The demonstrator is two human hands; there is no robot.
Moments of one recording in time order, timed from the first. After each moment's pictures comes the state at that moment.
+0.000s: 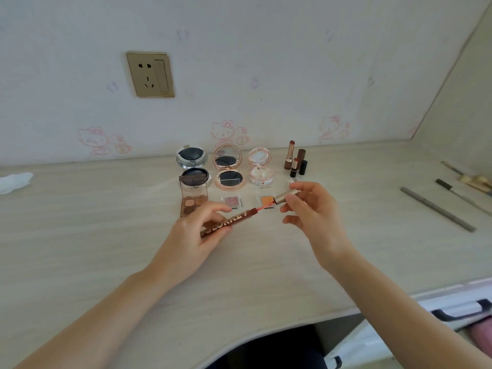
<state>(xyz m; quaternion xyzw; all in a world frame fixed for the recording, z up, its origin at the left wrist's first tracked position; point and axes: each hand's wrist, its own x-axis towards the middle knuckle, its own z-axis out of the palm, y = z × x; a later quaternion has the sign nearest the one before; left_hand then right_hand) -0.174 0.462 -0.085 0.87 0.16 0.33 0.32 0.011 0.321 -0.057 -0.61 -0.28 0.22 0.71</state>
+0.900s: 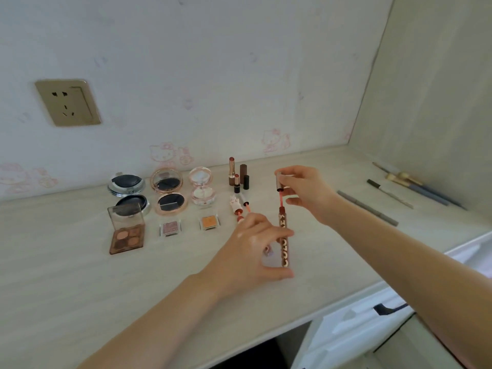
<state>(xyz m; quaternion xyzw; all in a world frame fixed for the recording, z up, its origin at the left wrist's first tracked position) -0.030 0.363 -0.068 0.95 -0.04 0.21 0.21 0.142 0.287 -0.013 -0.72 -0.24 0.22 0.61</state>
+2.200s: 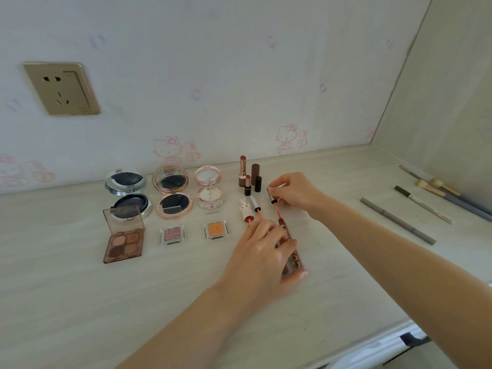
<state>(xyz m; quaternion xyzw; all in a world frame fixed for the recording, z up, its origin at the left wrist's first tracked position) -0.005 0.367 -0.084 0.97 0.03 0.25 0.04 0.187 0.357 -0.053 -0.83 -0.32 0.20 0.42</state>
